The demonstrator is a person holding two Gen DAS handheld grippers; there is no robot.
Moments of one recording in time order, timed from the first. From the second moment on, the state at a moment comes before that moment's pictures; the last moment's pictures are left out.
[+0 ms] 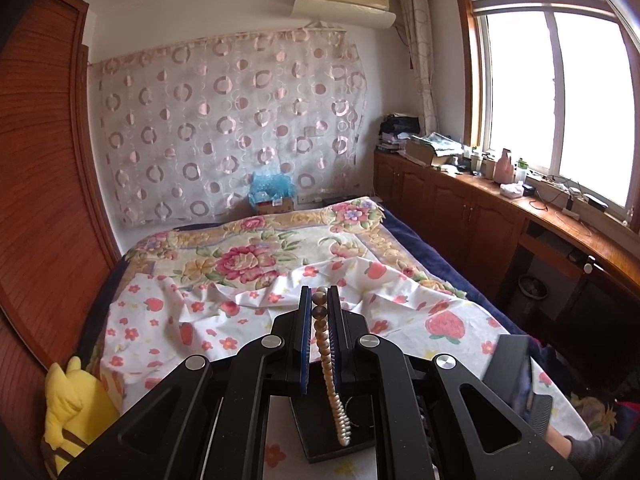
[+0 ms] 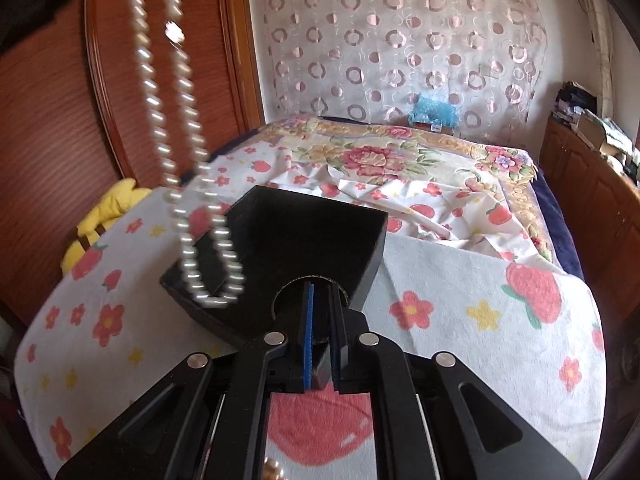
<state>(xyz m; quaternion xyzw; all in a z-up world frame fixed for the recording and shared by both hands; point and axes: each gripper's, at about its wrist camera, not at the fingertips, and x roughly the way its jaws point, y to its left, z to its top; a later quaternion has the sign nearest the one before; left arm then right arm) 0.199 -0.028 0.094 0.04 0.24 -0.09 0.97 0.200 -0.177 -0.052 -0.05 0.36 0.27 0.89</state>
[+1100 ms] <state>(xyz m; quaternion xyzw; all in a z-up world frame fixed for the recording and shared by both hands) 0.118 0.004 -0.044 0.03 0.34 -0.08 0.94 0.053 -0.258 -0.062 -0.03 0.35 0.24 0.91</state>
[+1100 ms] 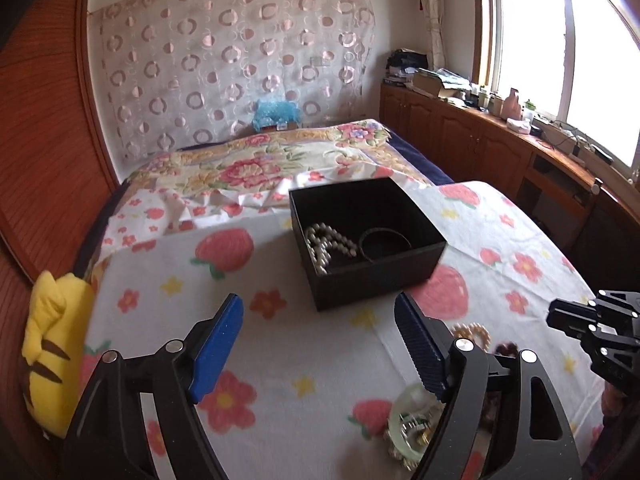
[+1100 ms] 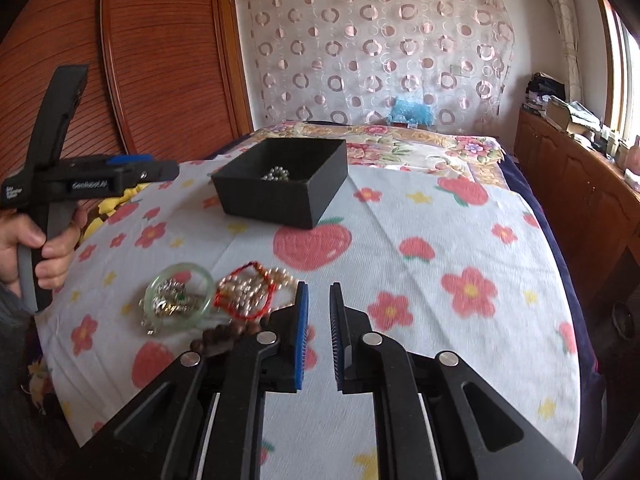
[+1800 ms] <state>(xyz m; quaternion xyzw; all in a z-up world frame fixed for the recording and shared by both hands) 0.073 -0.055 -0.095 0.08 0.40 -0.14 0.90 0.016 -0.252 -0.093 -0.04 0.36 0.25 0.90</state>
